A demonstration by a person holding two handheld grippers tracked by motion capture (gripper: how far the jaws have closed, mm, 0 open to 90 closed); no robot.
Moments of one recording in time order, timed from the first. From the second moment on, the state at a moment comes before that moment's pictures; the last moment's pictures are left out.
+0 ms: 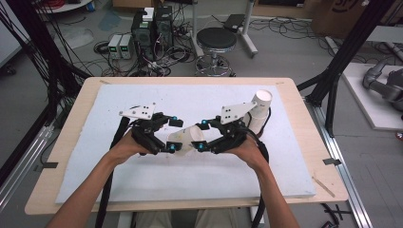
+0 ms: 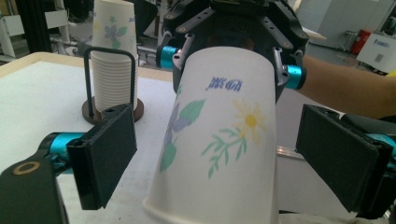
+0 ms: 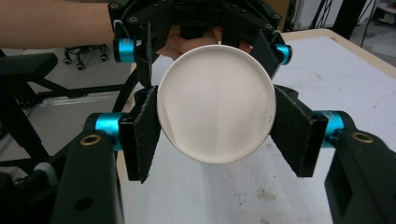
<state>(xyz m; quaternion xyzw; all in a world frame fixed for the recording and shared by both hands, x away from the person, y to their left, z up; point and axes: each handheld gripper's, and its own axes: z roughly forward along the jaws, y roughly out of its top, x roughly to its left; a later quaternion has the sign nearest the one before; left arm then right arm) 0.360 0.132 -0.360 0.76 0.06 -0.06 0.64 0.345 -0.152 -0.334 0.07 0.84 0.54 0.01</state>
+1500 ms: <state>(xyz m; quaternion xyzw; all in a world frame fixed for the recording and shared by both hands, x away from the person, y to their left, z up) 0.356 0.117 -0.369 0.79 0.05 -0.06 0.61 0.340 -0.159 -0.329 0.06 0.82 0.56 0.00</state>
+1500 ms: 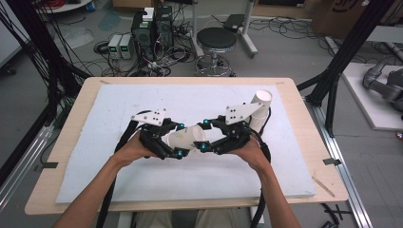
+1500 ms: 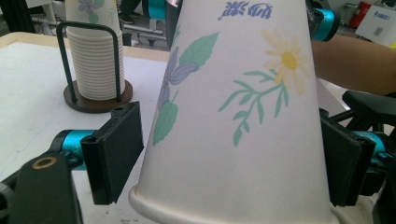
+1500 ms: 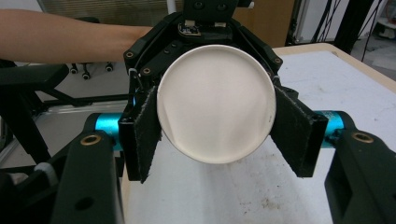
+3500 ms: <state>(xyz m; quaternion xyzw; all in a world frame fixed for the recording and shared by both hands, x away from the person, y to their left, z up) 0.342 0.160 -0.355 0.86 0.08 0.00 0.51 0.342 -0.160 -0.336 0.09 0.88 0.46 0.03</state>
